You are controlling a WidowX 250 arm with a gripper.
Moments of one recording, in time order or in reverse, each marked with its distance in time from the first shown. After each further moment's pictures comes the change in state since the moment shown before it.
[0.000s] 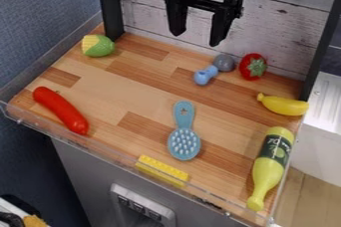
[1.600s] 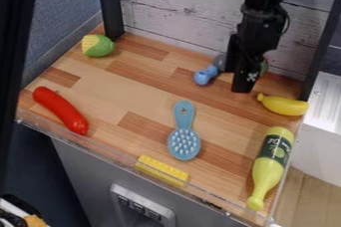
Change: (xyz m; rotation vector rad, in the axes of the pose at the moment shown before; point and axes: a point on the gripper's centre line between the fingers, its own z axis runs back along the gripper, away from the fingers) arm 0.050 -0.050 -0.090 0.038 0.012 -0.966
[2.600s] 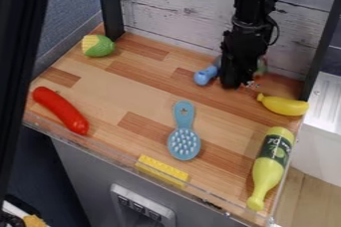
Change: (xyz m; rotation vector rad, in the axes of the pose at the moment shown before) arm 0.000 0.010 -0.017 0.011 -0.014 0.125
